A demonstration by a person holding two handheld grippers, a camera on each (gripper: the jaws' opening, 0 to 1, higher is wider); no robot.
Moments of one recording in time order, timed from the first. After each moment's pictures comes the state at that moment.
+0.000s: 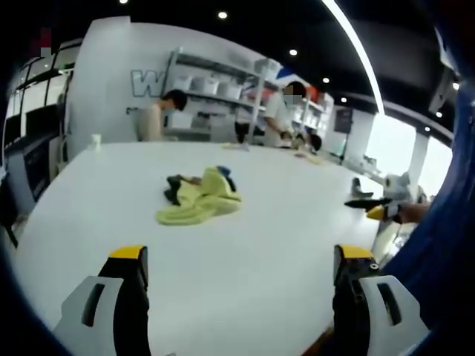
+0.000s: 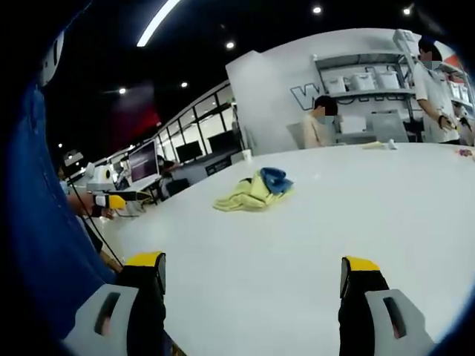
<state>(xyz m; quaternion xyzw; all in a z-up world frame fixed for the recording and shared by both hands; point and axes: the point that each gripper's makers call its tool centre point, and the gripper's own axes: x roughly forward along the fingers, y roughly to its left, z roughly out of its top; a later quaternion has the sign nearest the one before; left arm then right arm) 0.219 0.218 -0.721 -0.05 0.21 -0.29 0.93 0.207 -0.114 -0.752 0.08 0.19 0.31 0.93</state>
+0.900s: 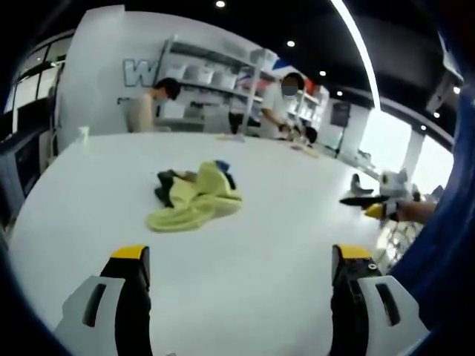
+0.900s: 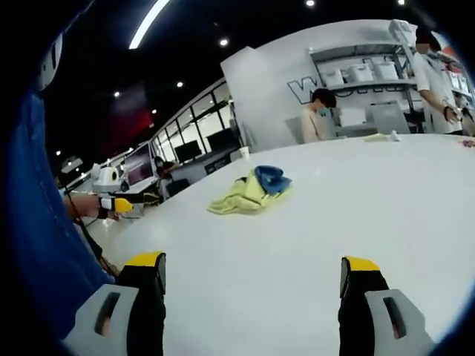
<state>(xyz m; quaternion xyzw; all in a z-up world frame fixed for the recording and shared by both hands) 0.278 0.200 -0.735 -0.05 0.24 -0.32 0.92 0.249 -0.107 -0.760 0.10 0.21 0.32 0.92</state>
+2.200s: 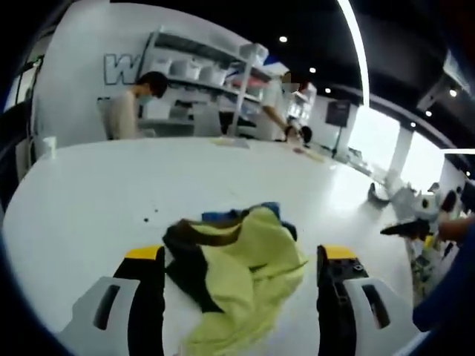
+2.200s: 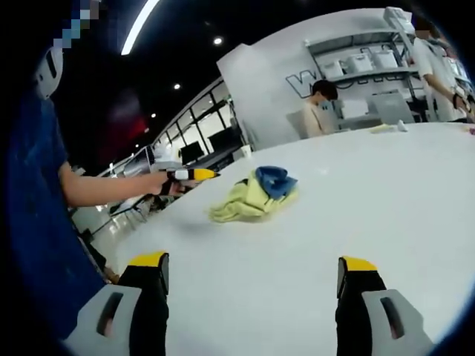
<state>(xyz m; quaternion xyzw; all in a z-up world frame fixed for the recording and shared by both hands) 0.504 0.180 -0.749 -0.04 0.23 -0.36 0.90 0.282 -0.083 -0.764 0.13 0.22 0.32 0.91</state>
